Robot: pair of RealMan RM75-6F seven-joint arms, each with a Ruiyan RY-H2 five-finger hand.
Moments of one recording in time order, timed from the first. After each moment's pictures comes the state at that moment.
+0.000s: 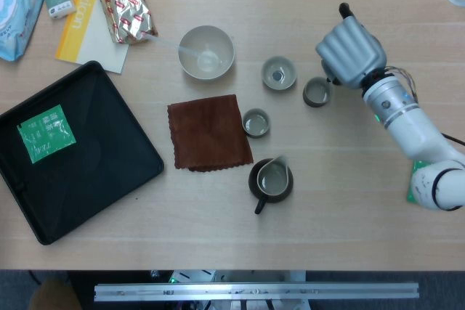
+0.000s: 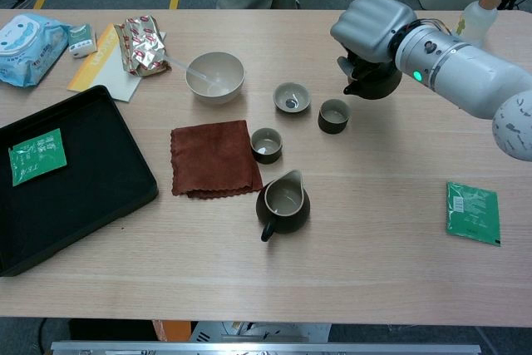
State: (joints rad) left arm 0.03 -1.18 -0.07 -1.54 1.43 1.59 -0.07; right arm 1.05 -1.46 -0.01 -1.50 -0.78 0.97 -1.08
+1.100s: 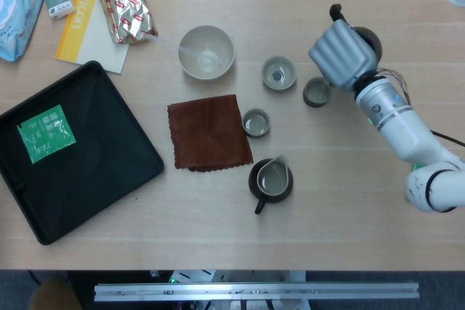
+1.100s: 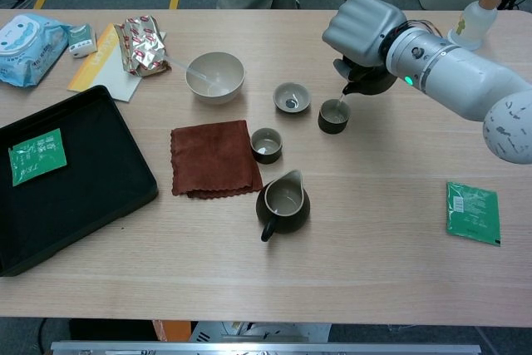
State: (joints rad) left arm 0.04 -1.20 -0.07 -1.51 1.43 1.59 -0.09; right arm 1.09 -1.48 -0.04 -1.51 -0.75 0.99 -1.20
